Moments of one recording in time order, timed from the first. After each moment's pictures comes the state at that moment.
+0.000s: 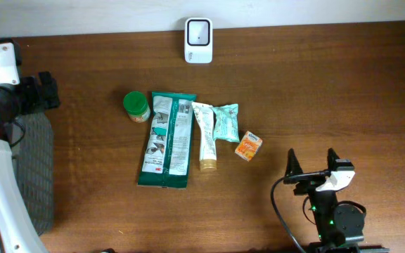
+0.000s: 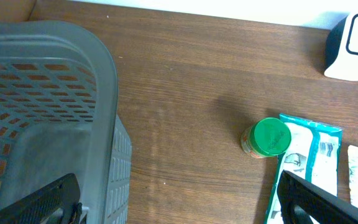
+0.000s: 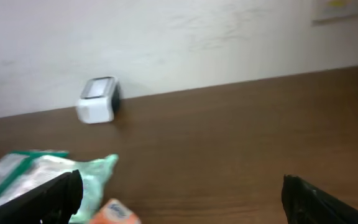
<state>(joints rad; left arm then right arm) 0.37 1.48 1.77 -1.12 0.15 0.16 0.05 0.01 0.01 -0.05 -0.02 0.19</state>
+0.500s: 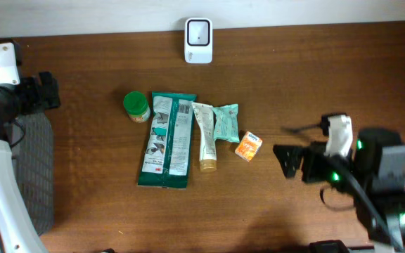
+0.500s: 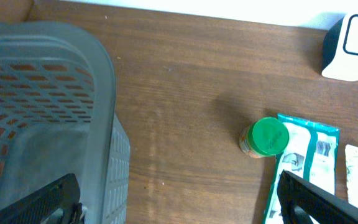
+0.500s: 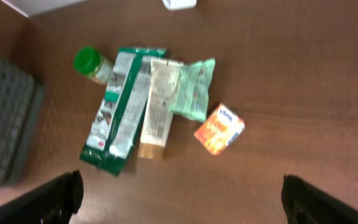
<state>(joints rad) 0.37 1.48 1.77 -1.12 0.16 0.16 0.05 0.86 1.08 -0.99 -0.40 0.21</state>
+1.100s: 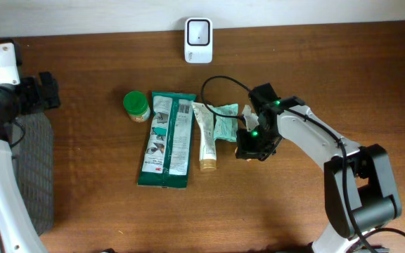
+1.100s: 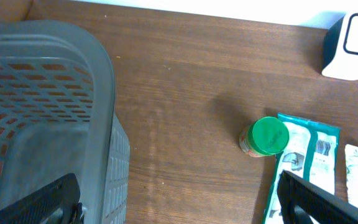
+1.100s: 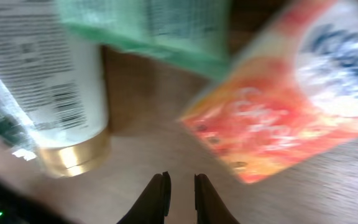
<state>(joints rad) 0.37 1.48 1.77 -1.12 0.16 0.16 0.30 1.84 1.19 -0.89 -0.39 0.26</state>
